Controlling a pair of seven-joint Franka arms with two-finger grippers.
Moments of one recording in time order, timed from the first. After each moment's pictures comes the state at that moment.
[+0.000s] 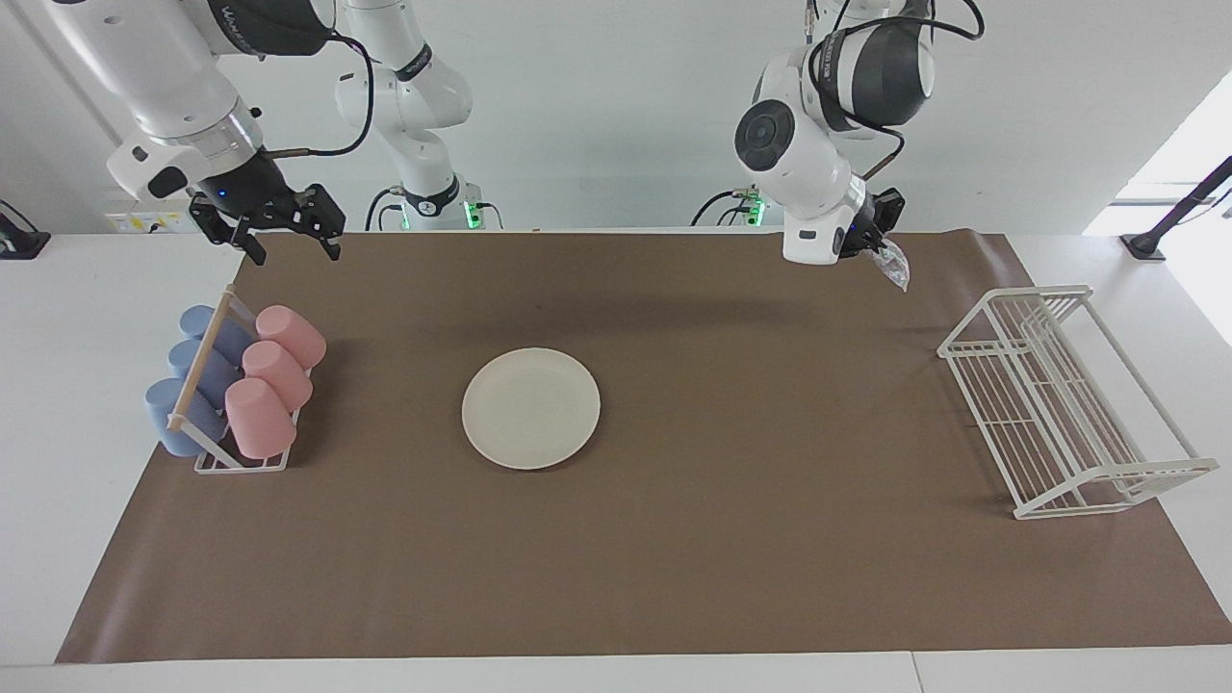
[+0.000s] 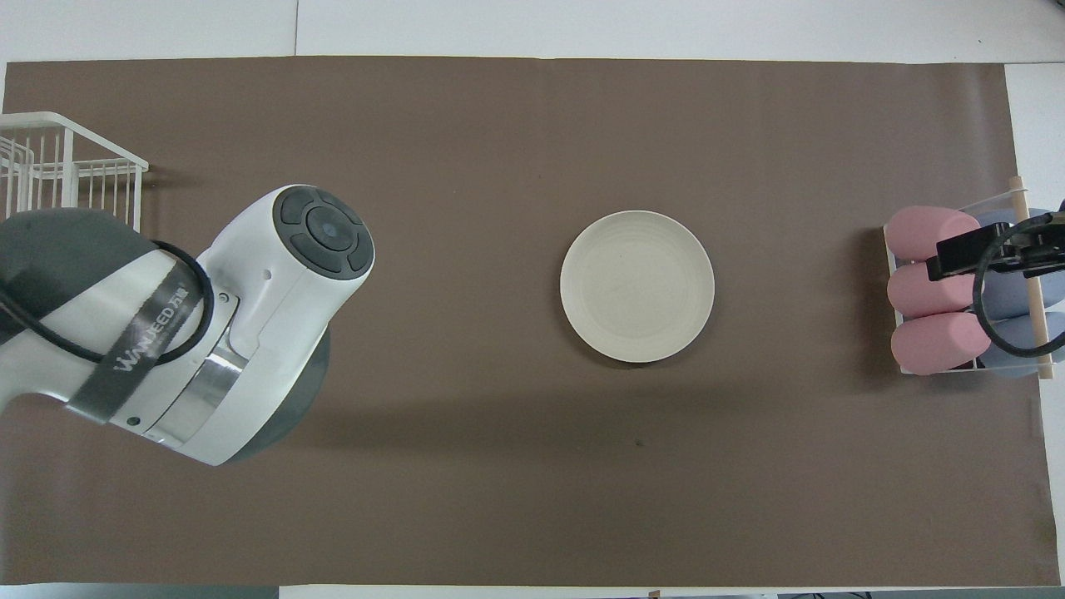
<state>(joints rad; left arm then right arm) -0.49 0.06 -0.05 -1.79 0.66 1.25 -0.70 0.04 -0.02 -0.08 -1.59 0.04 1.51 -0.06</state>
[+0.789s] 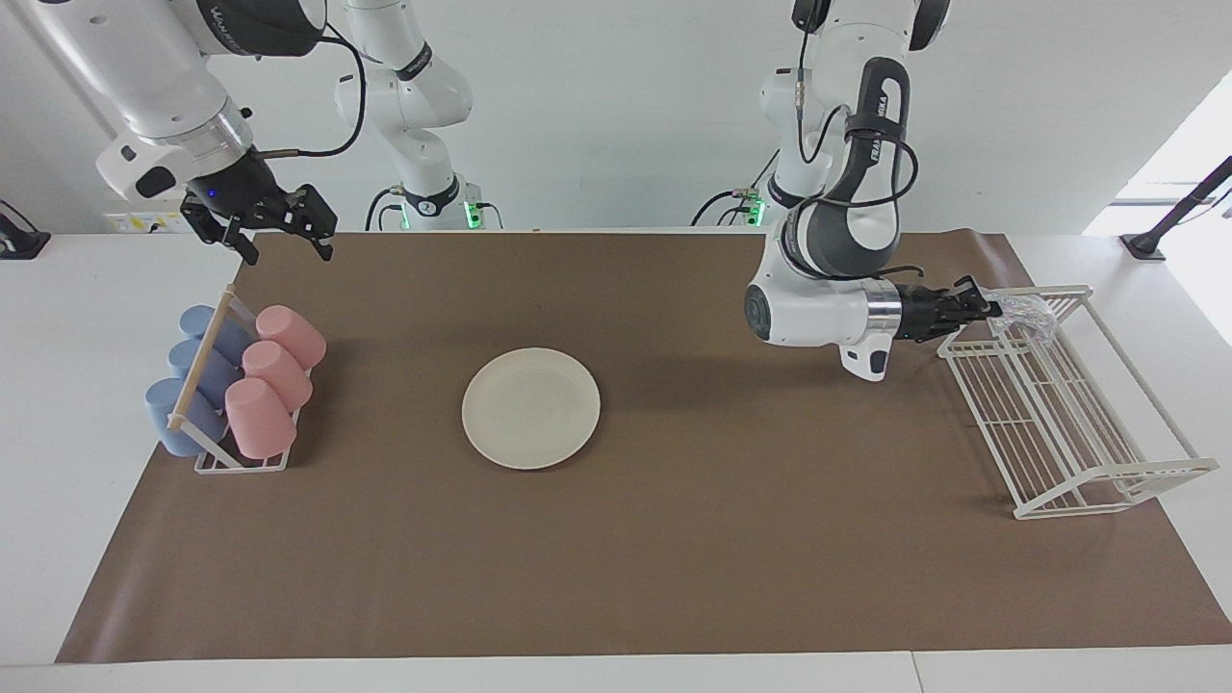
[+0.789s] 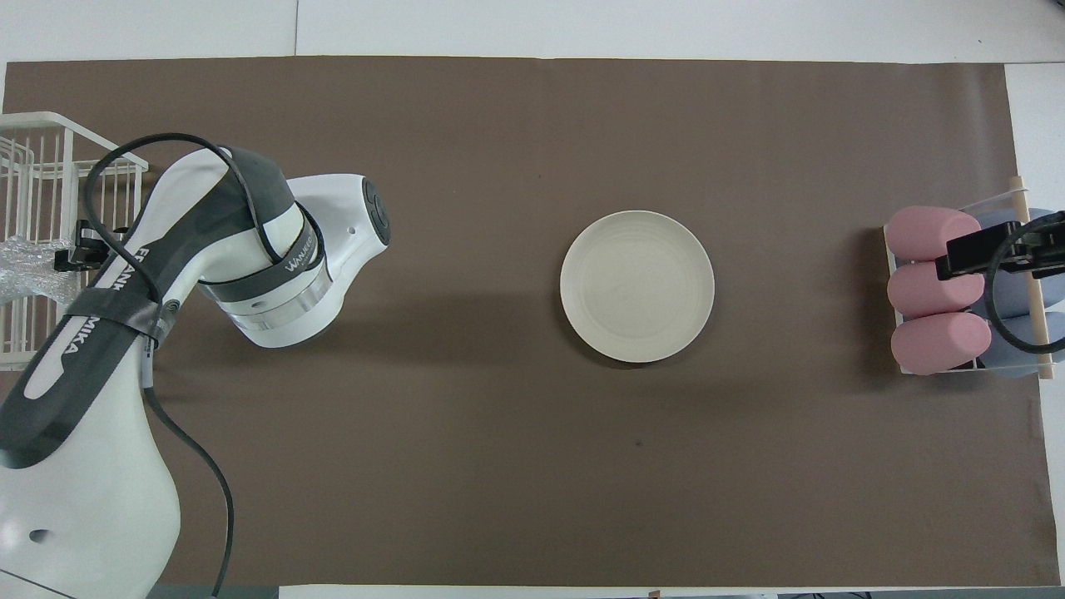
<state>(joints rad) -0.35 0.35 -0.03 -1.77 1.22 1.33 -0.52 0.09 -0.02 -0.14 -1.59 0.04 1.52 -0.06</state>
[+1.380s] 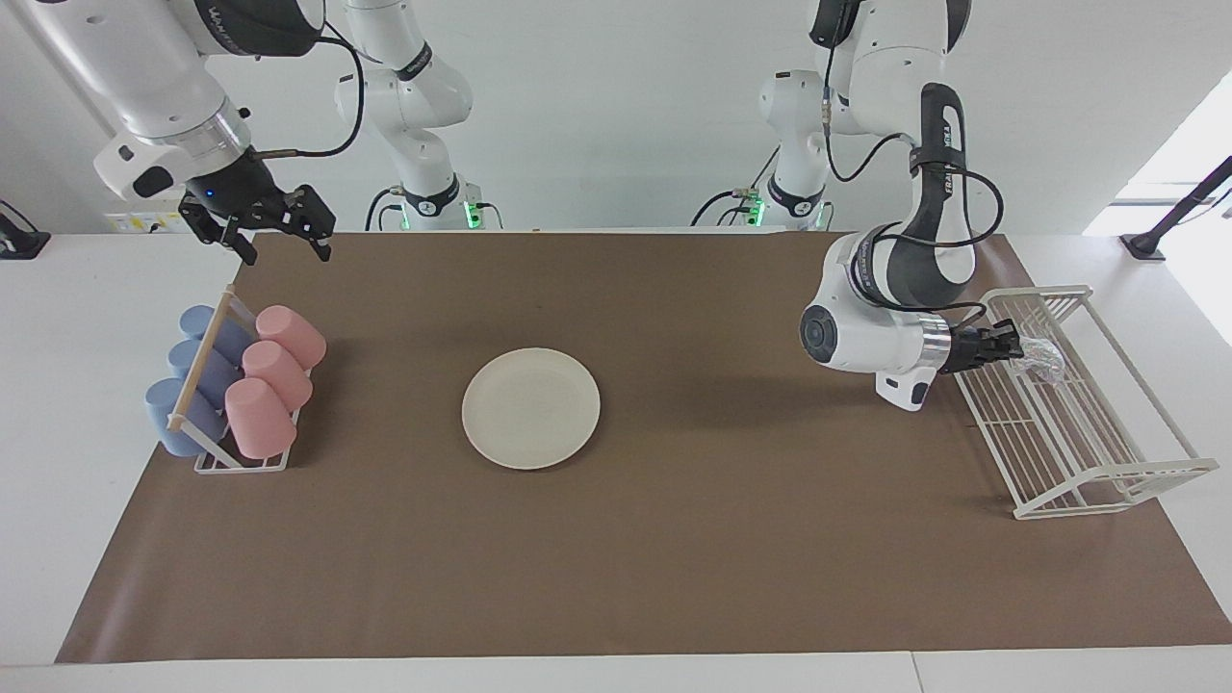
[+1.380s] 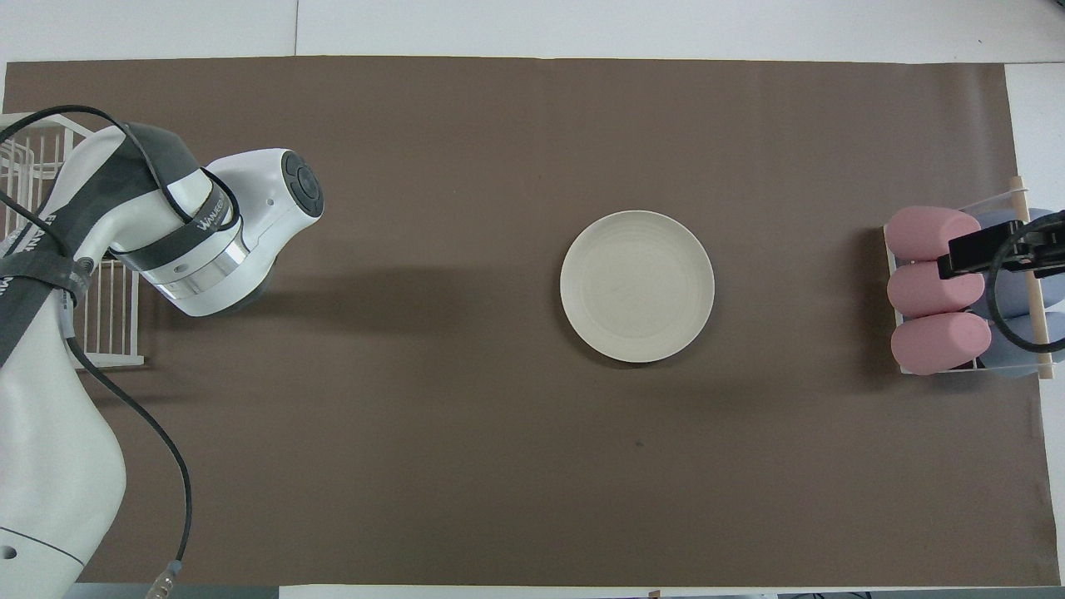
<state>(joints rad) -0.26 0.37 -0.03 -1.77 1.13 1.49 -0.49 0.08 -0.02 -0.15 -1.59 0.04 1.52 -0.06</state>
